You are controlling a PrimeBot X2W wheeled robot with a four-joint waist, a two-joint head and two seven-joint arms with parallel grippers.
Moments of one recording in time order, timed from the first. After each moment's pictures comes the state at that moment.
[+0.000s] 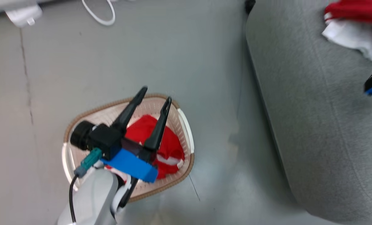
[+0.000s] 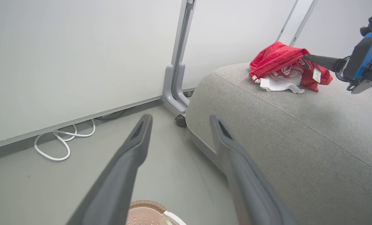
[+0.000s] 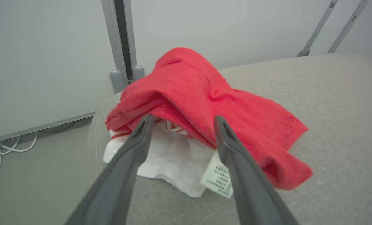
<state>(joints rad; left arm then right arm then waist) -0.44 0.24 -0.53 0.22 -0.40 -0.13 -0.26 -0.94 -0.26 -0.41 0.97 -0.05 0.13 -0.26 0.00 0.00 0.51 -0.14</state>
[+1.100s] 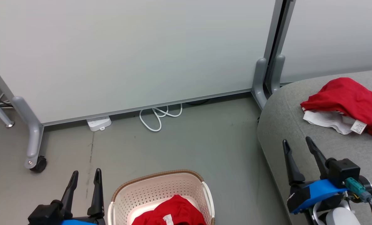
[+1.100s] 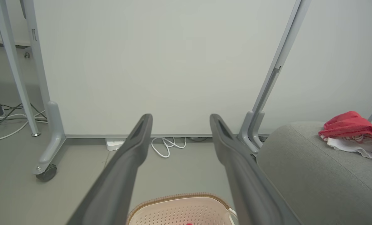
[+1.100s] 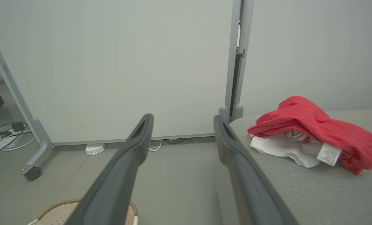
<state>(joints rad) 0.06 0.15 -0.09 0.21 -0.38 -0.13 -0.26 -0.17 -0.05 -0.04 0.33 0.08 0.13 -0.20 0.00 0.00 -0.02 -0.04</state>
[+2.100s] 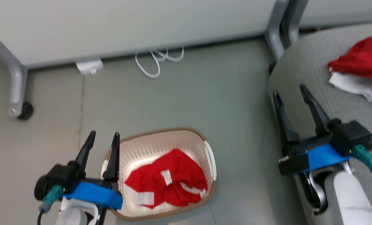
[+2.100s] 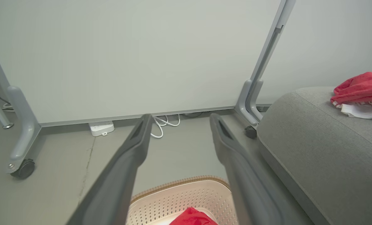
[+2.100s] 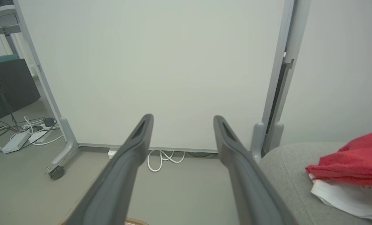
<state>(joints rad) -0.12 0.17 -0.18 0.25 -0.34 -0.13 -0.26 -0.25 -0.05 0.05 0.06 0.10 0.13 -0.12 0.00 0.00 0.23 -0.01</state>
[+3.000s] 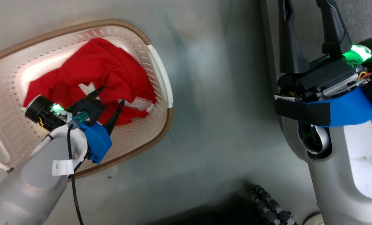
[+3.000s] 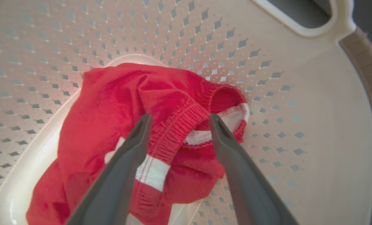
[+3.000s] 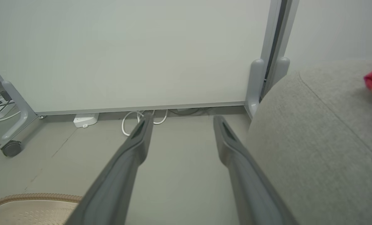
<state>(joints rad) -0.80 0.47 -0.97 0.71 -0.50 -0.13 -0.19 -0.63 -0.05 0.16 -0.02 0.22 0.13 -0.25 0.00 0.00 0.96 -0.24</state>
